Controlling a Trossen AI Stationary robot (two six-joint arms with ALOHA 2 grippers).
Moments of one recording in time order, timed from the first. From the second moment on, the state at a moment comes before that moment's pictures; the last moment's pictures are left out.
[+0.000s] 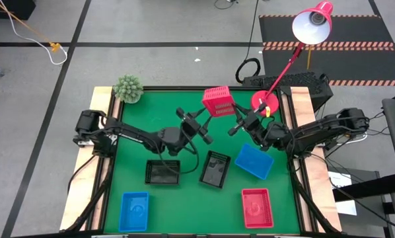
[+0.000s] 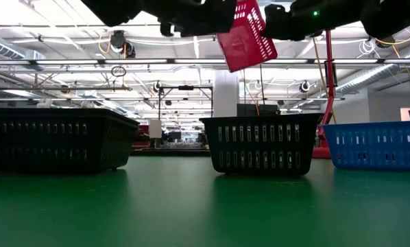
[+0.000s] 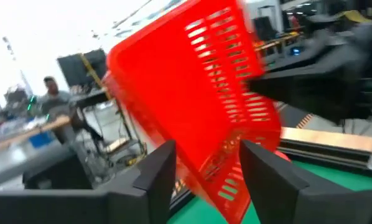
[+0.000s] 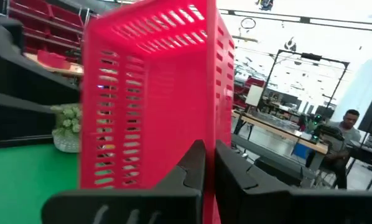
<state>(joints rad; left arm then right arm) -0.11 1.77 1.05 0.88 -0.90 0.34 0.11 1.24 0.48 1.03 0.95 -0.51</state>
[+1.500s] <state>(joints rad) -0.01 1.77 1.05 0.73 -0.78 0.10 0.20 1.23 0.48 0.87 1.12 -0.47</state>
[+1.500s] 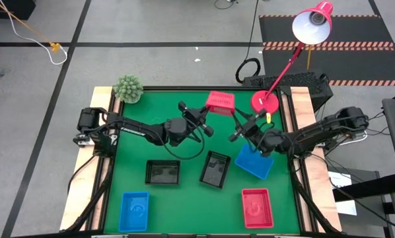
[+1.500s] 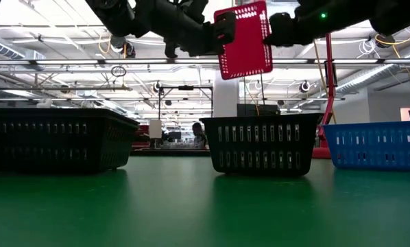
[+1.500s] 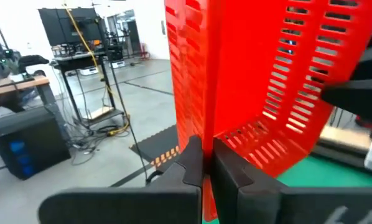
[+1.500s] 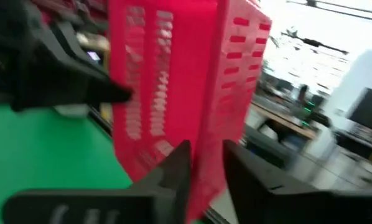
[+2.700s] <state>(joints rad) -0.02 1.77 1.05 0.42 -0.81 0.01 0.24 1.45 0.97 0.14 1.08 -0.60</state>
